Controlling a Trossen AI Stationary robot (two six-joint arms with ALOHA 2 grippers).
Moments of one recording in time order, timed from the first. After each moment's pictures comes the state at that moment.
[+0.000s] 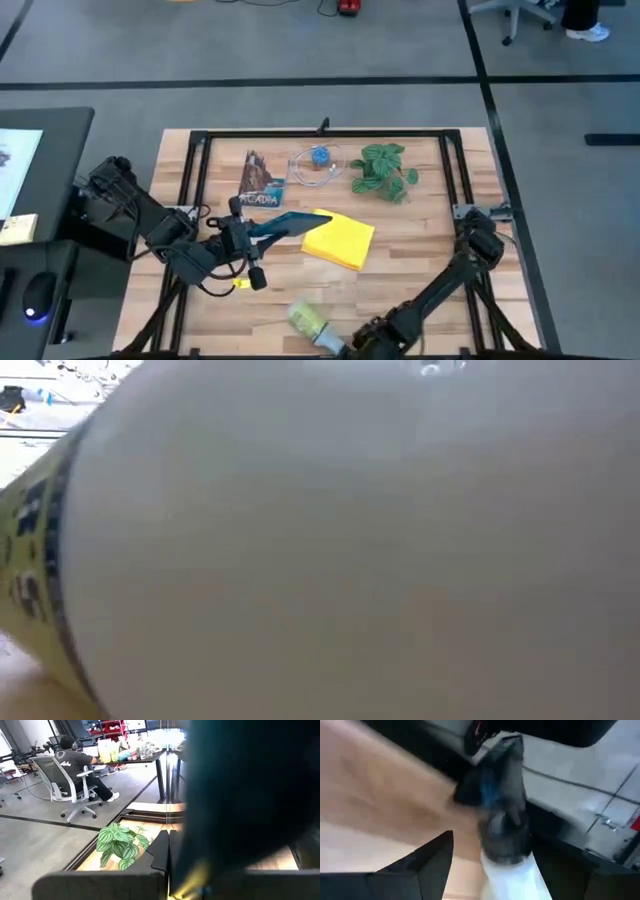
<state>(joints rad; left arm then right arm) -0.68 1.31 1.37 -0.39 -1.06 -0.21 0.76 2.19 1.59 -0.39 0.18 -1.53</state>
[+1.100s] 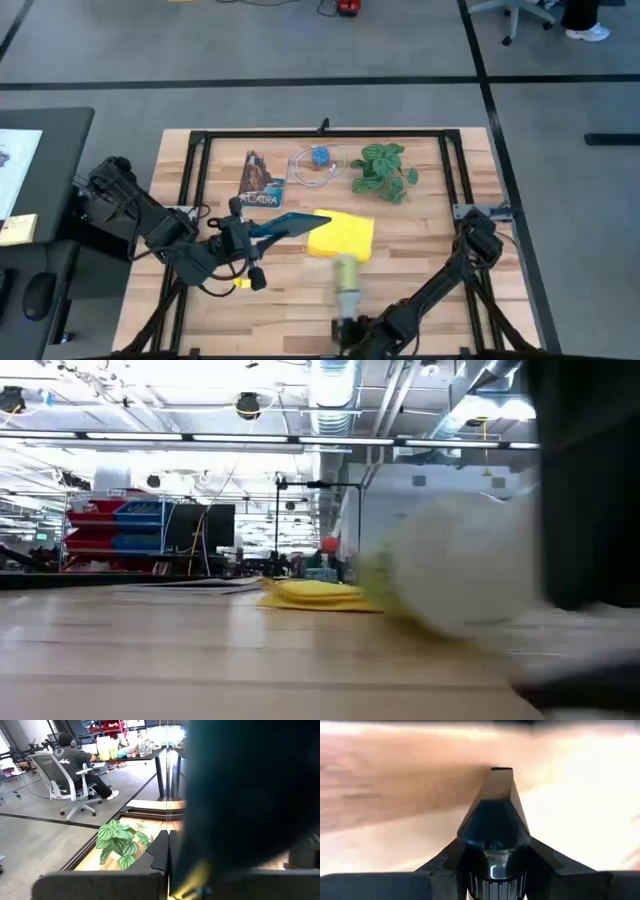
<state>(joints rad) -0.68 1.31 1.37 -0.41 -1.06 -0.22 0.74 2.15 1.58 -0.63 0.32 -0.74</state>
